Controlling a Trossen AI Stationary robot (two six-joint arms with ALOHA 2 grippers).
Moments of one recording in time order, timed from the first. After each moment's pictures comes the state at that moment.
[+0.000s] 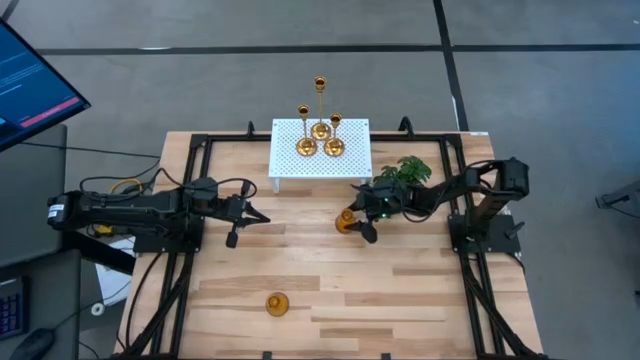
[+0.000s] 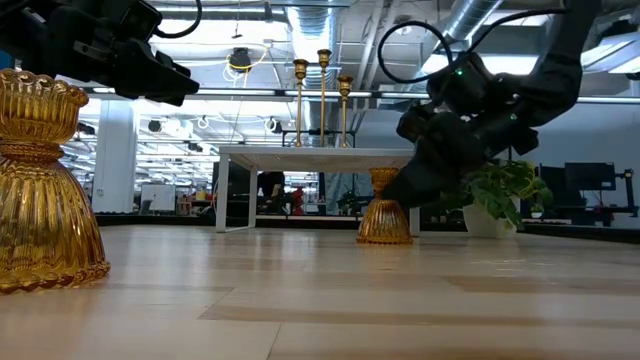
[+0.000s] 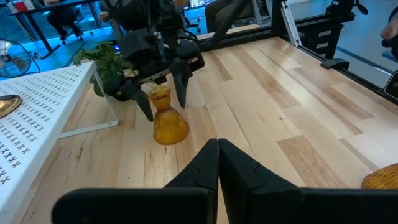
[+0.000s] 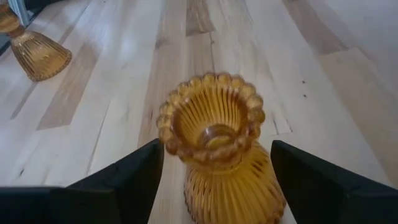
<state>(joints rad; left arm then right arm) 0.12 0.48 0.26 0.13 0.26 0.28 -0.19 1.68 0.49 0.63 -0.27 0.11</state>
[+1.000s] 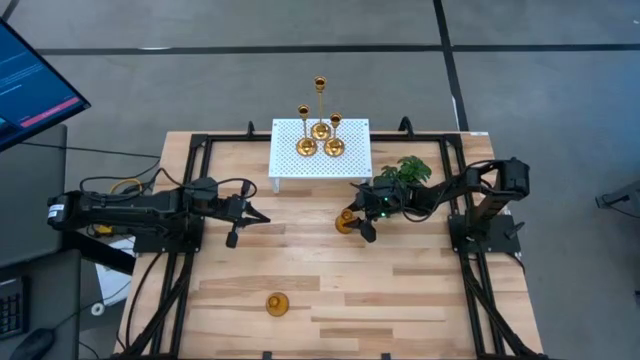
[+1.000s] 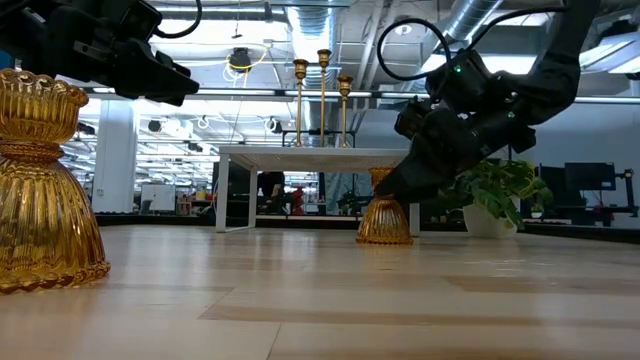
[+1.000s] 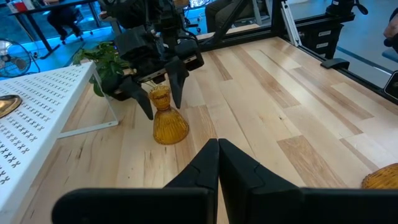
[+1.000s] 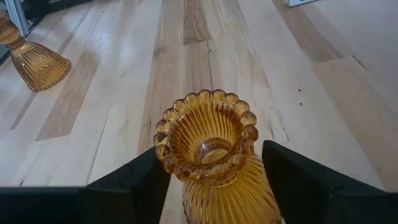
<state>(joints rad) 0.12 0.48 0.26 0.13 0.26 0.28 -0.19 1.67 0.50 0.64 -0.26 0.13</state>
